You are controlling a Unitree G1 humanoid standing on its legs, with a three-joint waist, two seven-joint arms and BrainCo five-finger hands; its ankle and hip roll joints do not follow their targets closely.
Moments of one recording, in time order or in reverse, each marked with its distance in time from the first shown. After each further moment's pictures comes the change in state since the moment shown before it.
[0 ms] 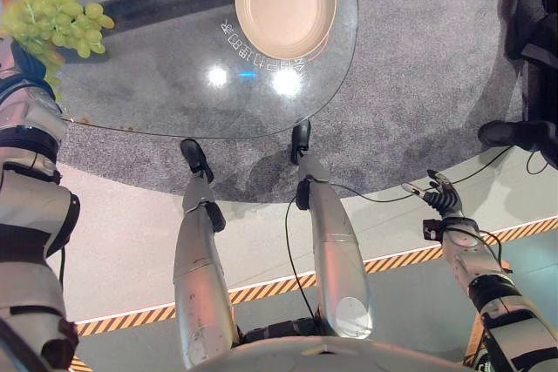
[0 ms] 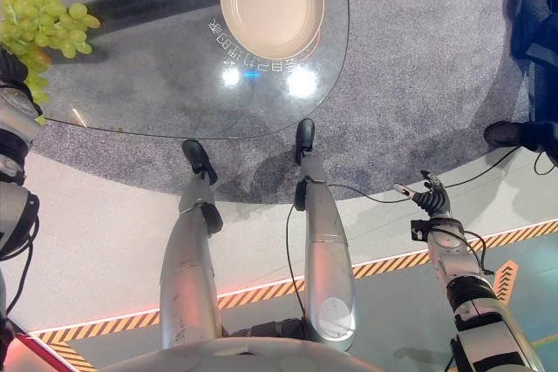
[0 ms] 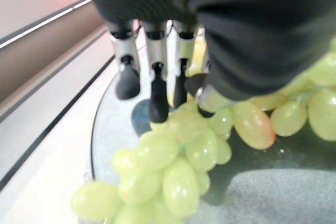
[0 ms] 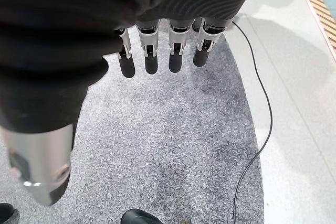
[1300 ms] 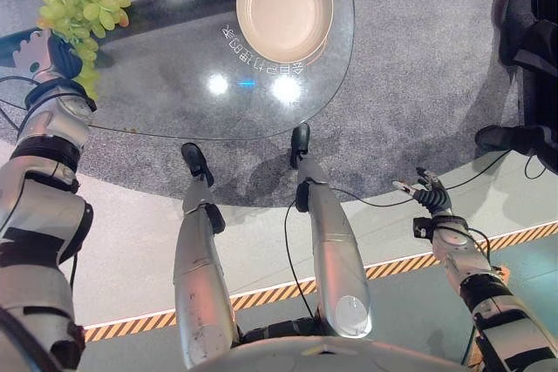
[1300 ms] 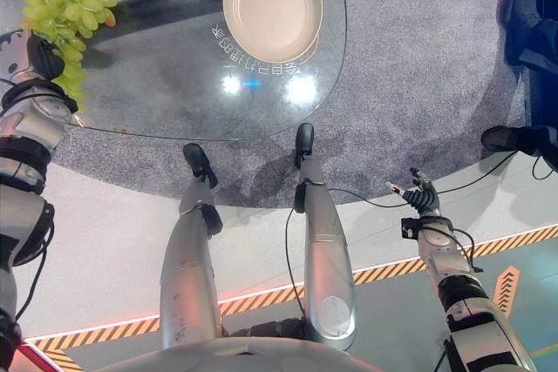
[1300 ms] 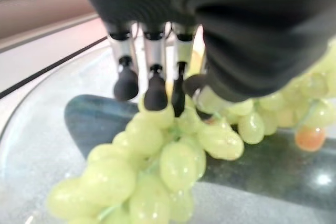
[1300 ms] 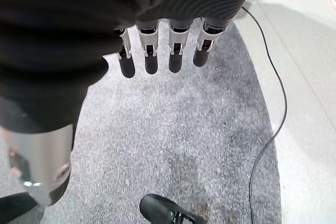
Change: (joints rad) left arm 0.049 -0.068 0.000 -0.089 -0.115 -0.189 0.161; right arm 0.001 0.062 0.031 -0.040 0.008 -0.001 -0.015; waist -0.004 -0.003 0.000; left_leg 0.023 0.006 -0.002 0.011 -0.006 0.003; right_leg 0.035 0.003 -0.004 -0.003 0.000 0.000
